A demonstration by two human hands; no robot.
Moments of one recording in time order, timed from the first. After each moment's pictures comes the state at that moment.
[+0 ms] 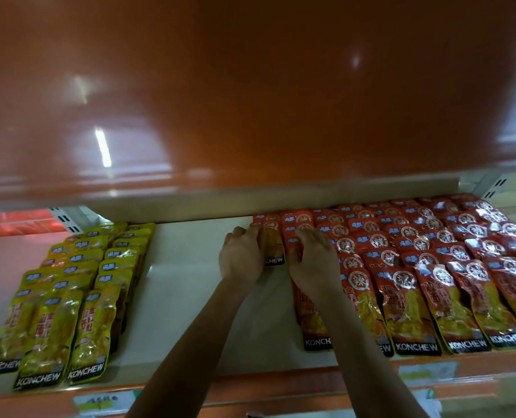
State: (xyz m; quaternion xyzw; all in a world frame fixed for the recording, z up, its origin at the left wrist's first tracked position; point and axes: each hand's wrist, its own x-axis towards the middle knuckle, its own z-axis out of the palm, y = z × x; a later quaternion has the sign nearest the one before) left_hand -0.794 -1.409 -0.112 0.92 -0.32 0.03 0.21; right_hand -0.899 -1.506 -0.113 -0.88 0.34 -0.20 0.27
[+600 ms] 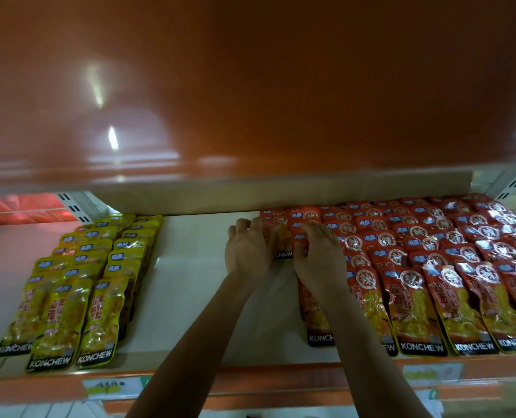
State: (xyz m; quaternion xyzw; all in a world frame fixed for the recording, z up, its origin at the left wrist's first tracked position) left_hand -0.798 -1.406 -0.109 0.93 -0.32 0.02 0.20; right_hand -0.905 -1.491 -0.091 -0.87 0.32 -0.21 0.30
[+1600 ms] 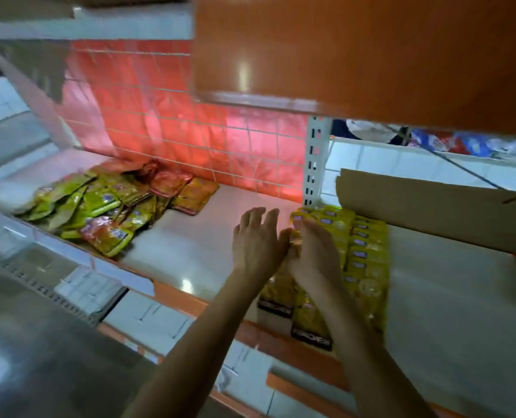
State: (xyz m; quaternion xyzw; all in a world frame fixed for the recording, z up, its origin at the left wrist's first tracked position) left_hand -0.633 -1.053 -0.077 0.96 -0.17 0.12 0.17; right_hand -0.682 -1.154 -0.077 -0.94 0.10 -0.16 0.29
